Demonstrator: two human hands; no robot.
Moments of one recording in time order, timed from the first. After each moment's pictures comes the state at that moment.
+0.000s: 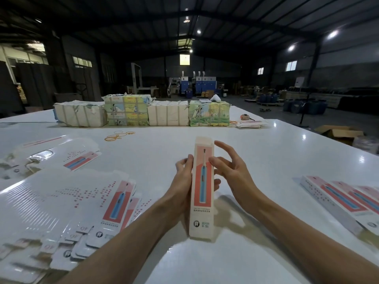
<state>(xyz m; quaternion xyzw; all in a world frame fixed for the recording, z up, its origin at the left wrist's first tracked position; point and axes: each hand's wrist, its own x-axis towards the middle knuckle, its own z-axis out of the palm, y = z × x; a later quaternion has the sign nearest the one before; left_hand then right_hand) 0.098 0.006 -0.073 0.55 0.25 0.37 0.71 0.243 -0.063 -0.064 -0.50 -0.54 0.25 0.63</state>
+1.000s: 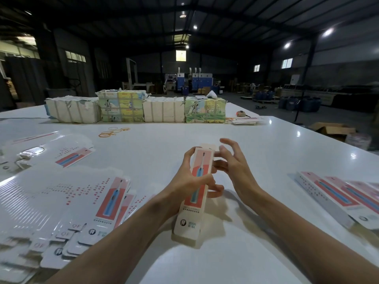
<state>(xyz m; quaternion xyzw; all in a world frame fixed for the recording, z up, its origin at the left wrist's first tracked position) 0.104 0.002 -0.074 0.72 0.27 0.31 0.56 0.259 -0.057 -0.065 -0.53 -0.47 0.24 0.66</state>
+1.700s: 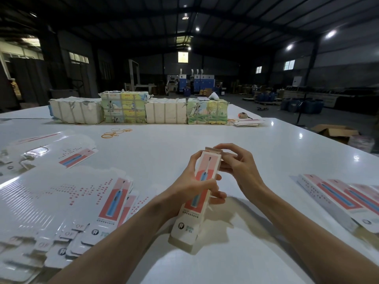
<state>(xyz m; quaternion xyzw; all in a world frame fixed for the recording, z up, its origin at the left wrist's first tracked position) 0.097 -0.009 -0.063 0.74 0.24 0.25 0.57 0.266 -0.063 -0.055 -0.52 -0.50 0.21 0.66</state>
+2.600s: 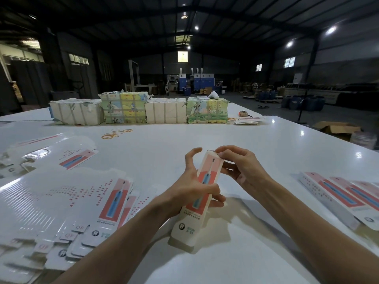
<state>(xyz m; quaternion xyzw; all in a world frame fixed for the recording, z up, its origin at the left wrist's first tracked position) 0.097 0.001 -0.074 0.76 0.21 0.25 0.56 0.268 -0.068 -0.042 -0.48 -0.38 0.38 0.69</state>
